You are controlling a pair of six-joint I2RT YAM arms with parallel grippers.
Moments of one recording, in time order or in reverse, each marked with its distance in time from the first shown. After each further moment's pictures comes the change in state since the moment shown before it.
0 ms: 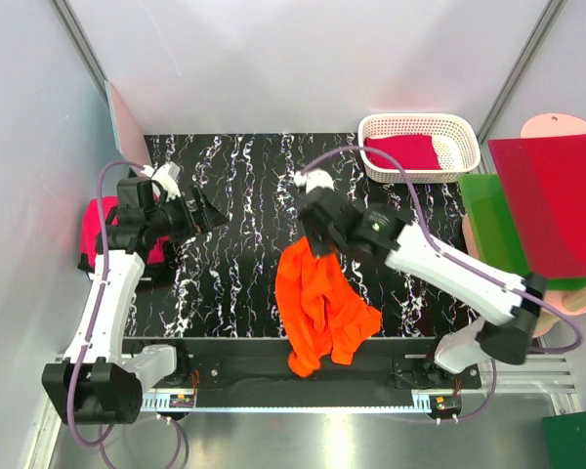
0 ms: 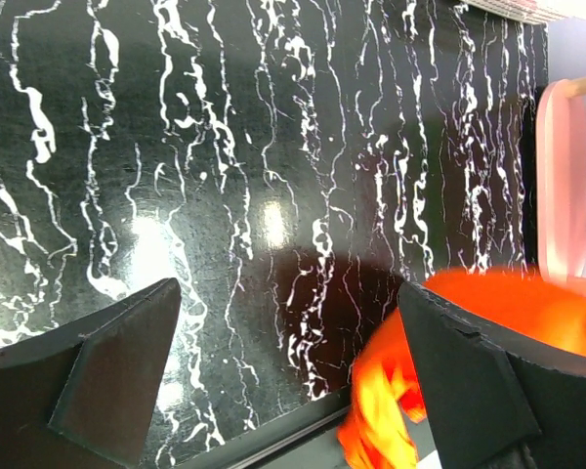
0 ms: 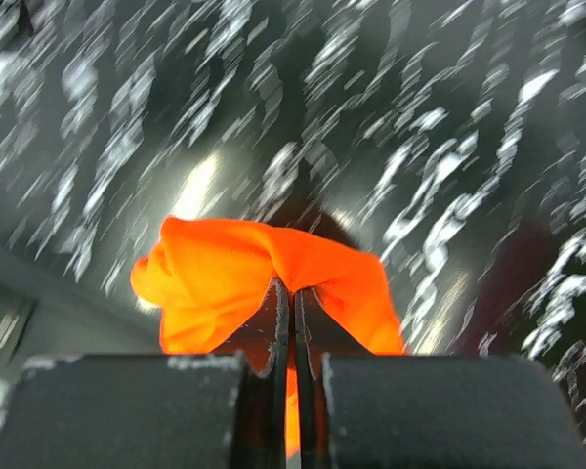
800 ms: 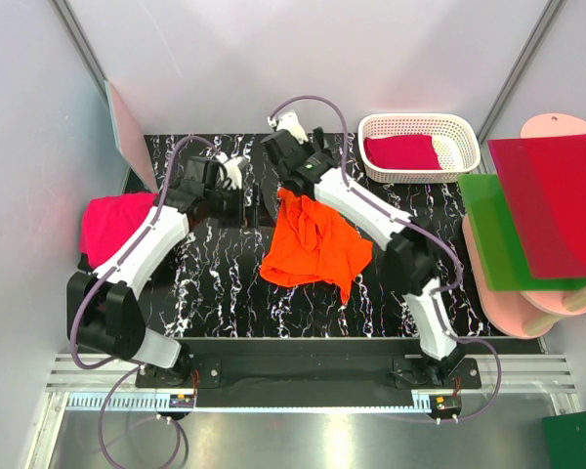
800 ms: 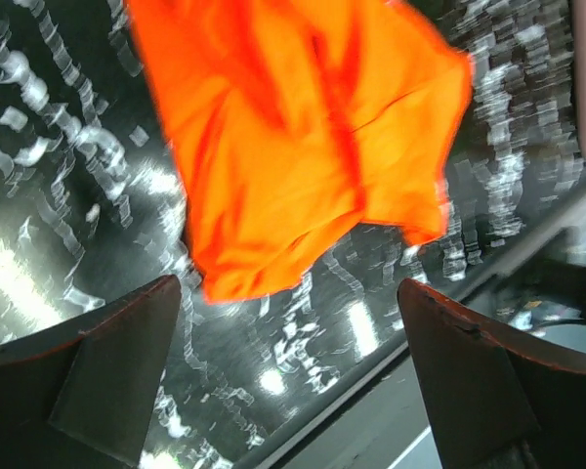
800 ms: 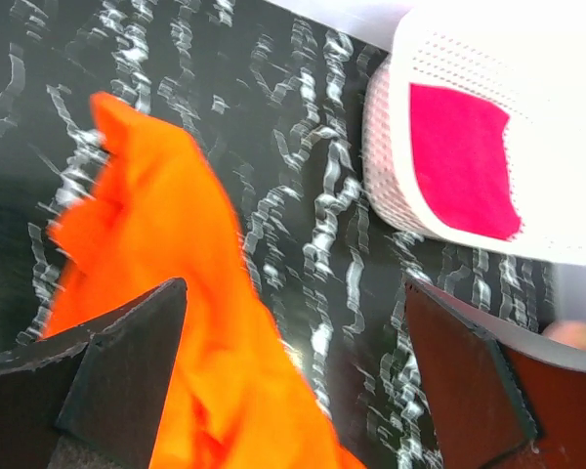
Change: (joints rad) left arm -0.320 0.377 0.156 0.069 -0.019 0.087; right arm -0.280 0.750 0.596 0.308 0.468 -0.405
